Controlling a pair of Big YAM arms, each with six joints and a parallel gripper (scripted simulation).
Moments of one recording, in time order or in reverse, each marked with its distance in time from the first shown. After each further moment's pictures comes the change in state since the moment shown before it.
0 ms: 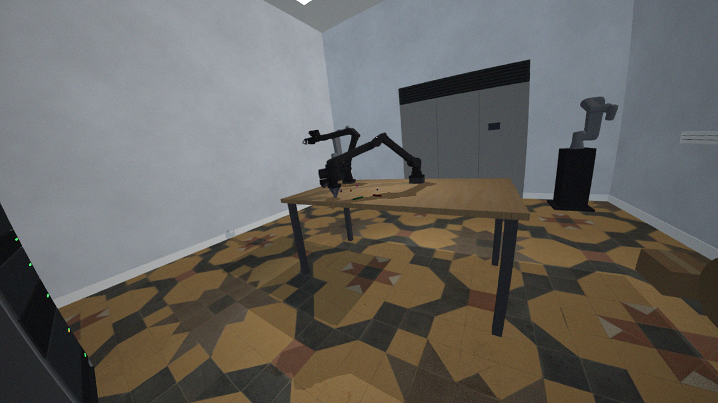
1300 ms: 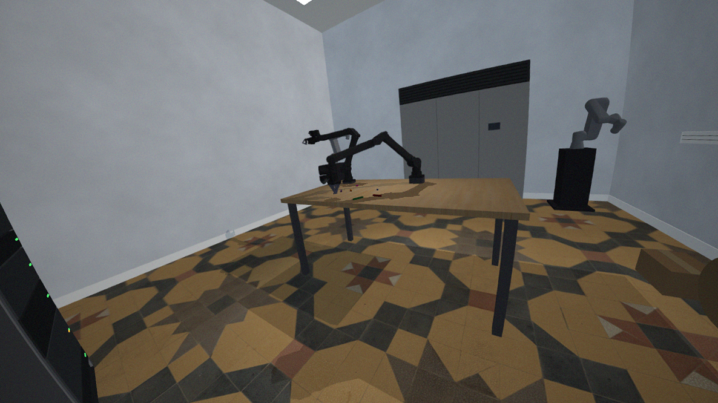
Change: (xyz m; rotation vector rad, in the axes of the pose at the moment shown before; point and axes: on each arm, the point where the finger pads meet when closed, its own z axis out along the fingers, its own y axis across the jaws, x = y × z) left arm 0.003 0.001 -0.027 0.000 0.000 0.000; right arm 0.000 0.000 0.000 0.000 0.000 0.000
